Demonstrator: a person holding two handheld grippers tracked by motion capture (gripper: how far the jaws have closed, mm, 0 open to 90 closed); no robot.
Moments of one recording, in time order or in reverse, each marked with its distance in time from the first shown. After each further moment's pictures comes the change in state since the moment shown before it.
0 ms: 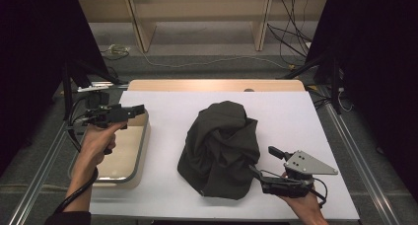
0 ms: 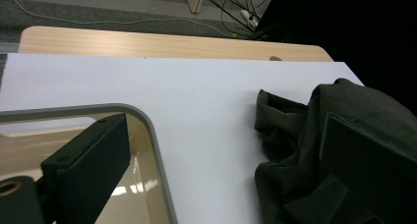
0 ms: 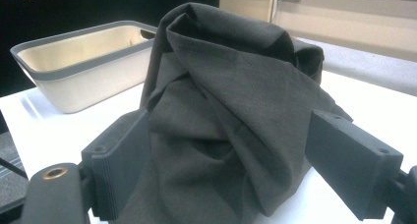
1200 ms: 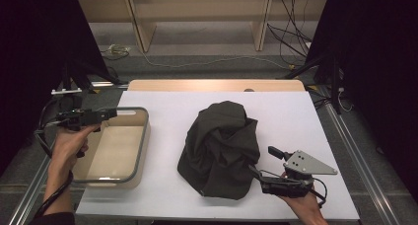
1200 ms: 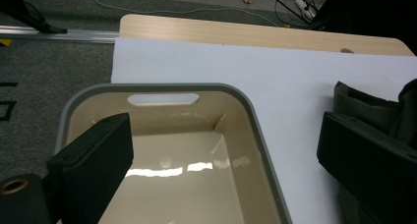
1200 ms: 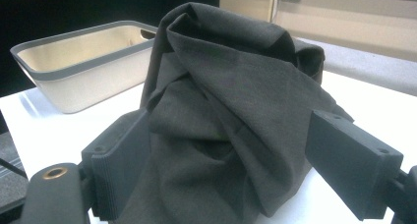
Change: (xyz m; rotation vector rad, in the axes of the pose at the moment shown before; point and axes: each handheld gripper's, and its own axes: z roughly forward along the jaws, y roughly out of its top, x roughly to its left) left arm 0.057 -0.002 -0.028 0.041 0.192 -0.011; right arm 0.000 0.000 0.001 0.000 0.000 0.002
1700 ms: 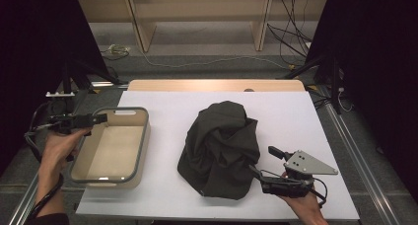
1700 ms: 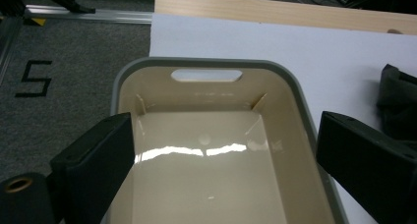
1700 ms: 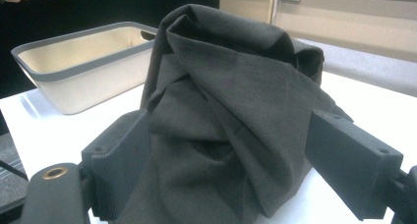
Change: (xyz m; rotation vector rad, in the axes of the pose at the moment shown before) left arm 0.026 -0.007 -0.001 0.080 0.087 -0.015; right arm -0.001 0.000 -0.001 -0.005 0.000 0.001
